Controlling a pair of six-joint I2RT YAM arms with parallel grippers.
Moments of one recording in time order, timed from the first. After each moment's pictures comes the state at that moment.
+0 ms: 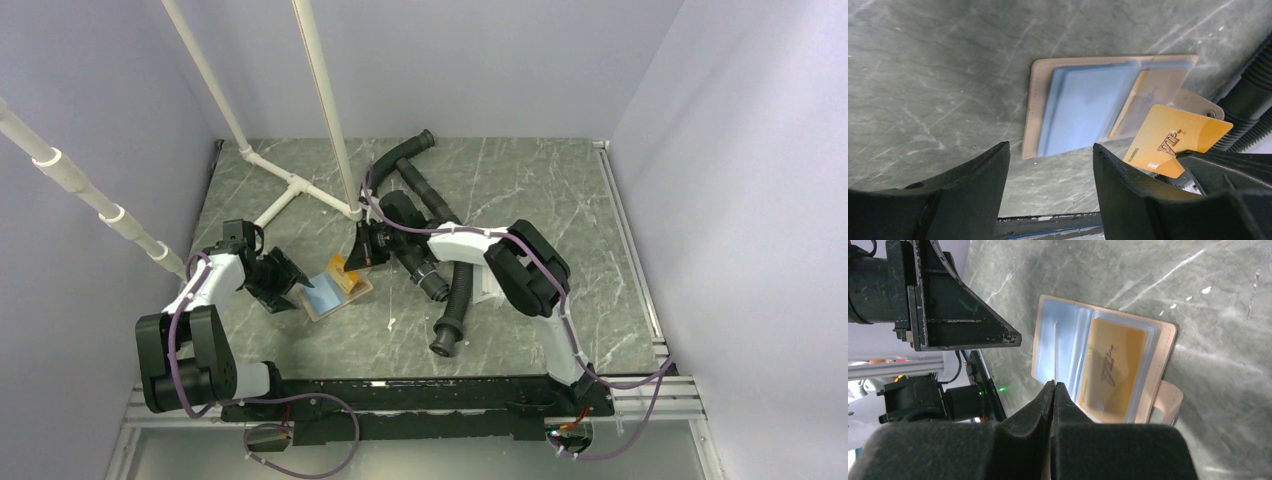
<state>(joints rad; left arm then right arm) 0.17 1.32 0.72 -0.69 0.32 -0.65 0.80 2.12 1.43 0.09 -0.61 0.66</state>
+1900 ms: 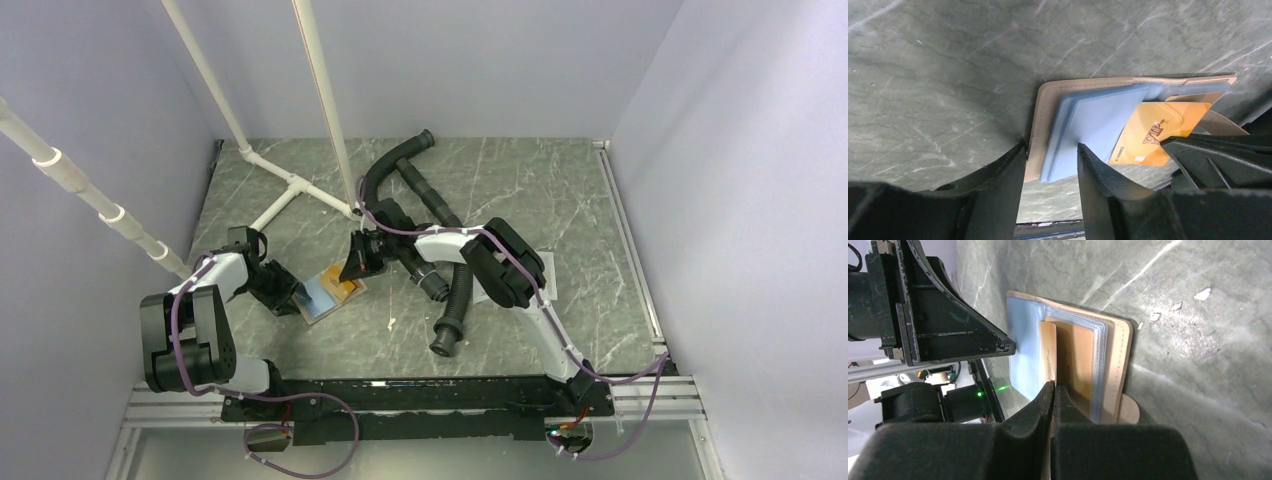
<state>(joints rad) 0.18 1.42 0.68 -0.64 0.28 -0.70 0.81 2.33 1.55 0.12 -0.70 0.76</state>
